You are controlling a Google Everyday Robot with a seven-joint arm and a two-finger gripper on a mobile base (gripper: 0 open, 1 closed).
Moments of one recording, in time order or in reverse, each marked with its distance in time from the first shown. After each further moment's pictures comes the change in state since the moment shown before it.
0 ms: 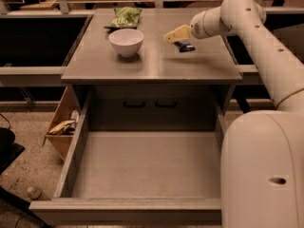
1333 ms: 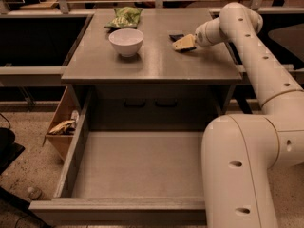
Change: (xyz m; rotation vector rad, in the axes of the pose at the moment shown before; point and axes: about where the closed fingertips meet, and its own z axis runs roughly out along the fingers) arm 0.060 -0.048 0.032 0.072 0.135 0.107
